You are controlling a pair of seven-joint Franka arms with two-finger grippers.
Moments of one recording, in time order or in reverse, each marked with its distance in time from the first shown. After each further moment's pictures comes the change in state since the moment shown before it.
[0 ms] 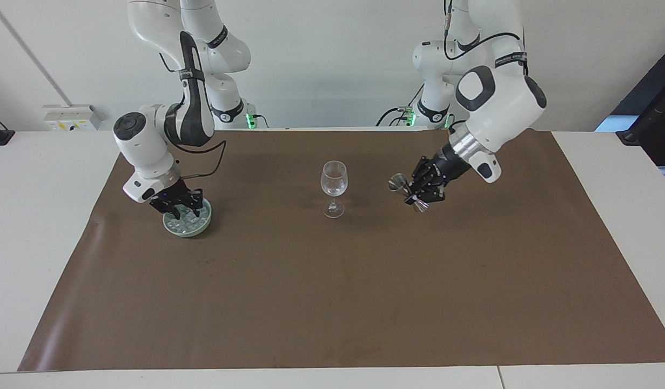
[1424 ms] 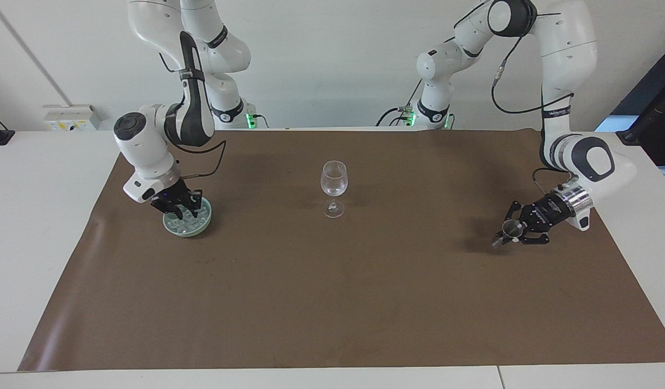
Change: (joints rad) left arm 0.523 0.347 -0.002 0.016 -0.505 -0.221 0.451; right arm 0.000 0.001 0.000 0.000 0.000 0.000 0.000
